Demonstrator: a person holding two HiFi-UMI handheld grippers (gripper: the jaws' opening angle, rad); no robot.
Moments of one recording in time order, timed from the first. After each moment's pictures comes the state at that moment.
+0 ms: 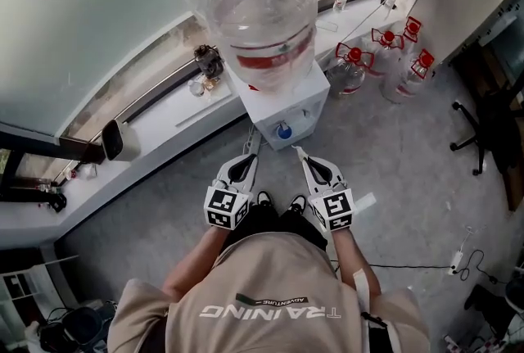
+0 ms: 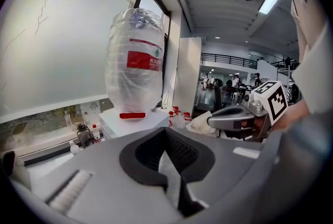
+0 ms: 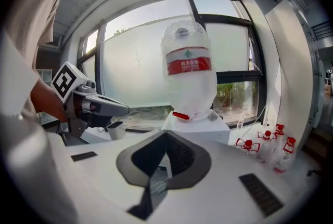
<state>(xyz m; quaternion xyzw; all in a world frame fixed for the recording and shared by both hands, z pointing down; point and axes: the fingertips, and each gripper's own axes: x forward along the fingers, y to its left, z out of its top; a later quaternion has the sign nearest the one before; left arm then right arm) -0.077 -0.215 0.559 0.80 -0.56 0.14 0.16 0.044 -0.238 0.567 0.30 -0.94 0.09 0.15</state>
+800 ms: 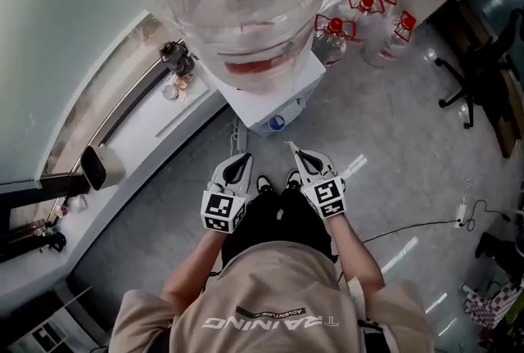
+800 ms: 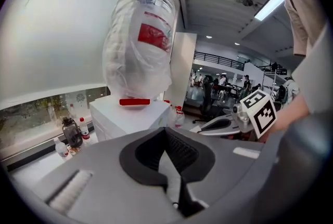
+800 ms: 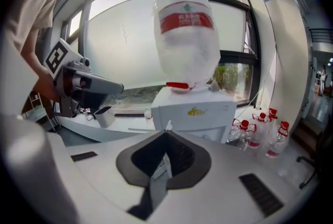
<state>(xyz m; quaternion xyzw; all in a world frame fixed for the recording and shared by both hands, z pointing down) -0.118 -0.248 0.619 0.84 -0.49 0.15 0.19 -0.004 -0.262 0.670 0.34 -0.90 0.13 0.23</state>
